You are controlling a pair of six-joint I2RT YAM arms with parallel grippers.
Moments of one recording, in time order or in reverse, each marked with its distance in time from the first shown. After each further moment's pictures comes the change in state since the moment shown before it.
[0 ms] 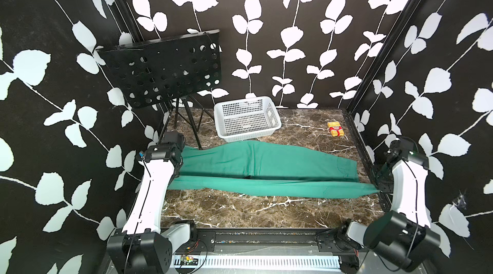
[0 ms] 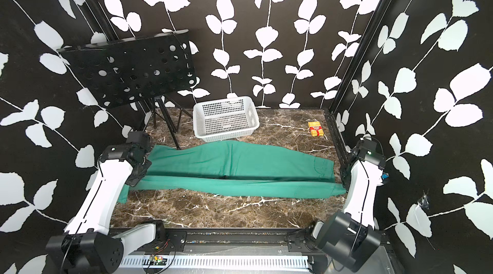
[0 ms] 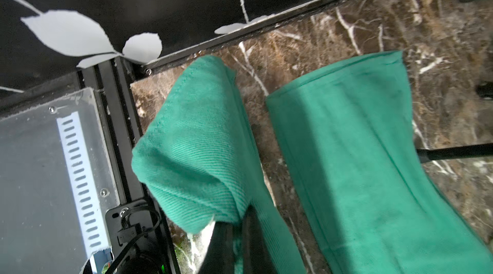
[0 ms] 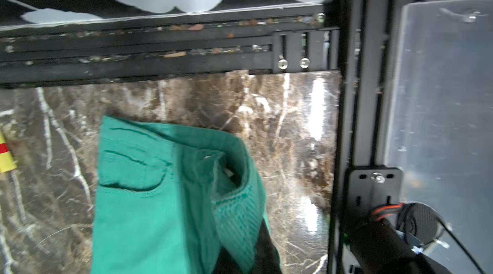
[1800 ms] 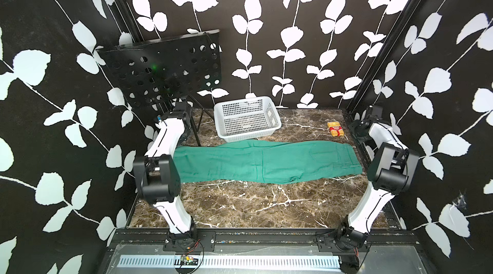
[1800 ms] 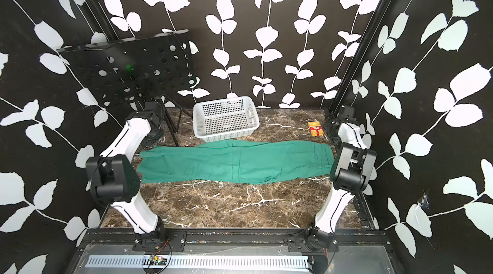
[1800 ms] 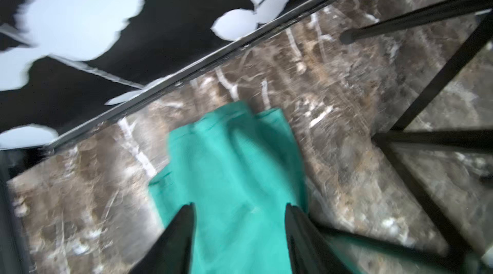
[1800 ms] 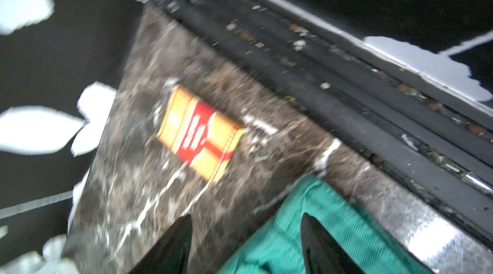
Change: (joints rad) left arm -0.005 0.541 0.365 0.262 -0.026 0.138; right arm 0.246 0.698 0.420 0.685 -0.269 -0.362
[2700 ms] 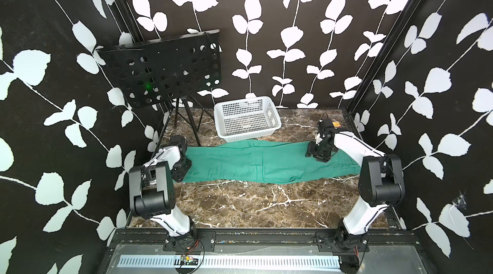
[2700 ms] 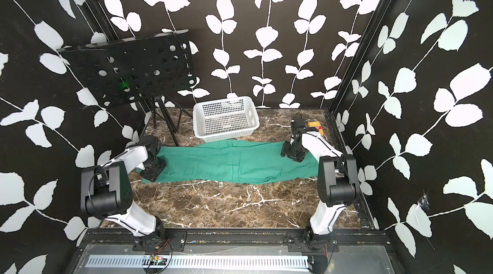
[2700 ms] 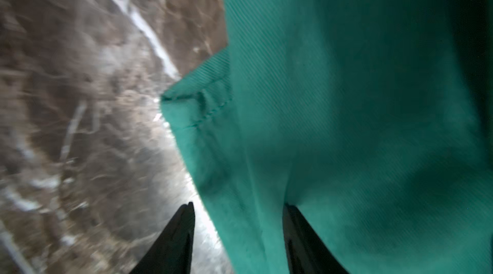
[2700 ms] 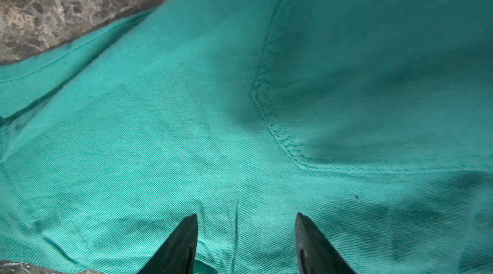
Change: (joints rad) left arm 0.135 -0.066 -0.562 0.307 0.321 -0.076; right arm 0.418 -0.189 -0.319 -0.254 -0.036 -0.266
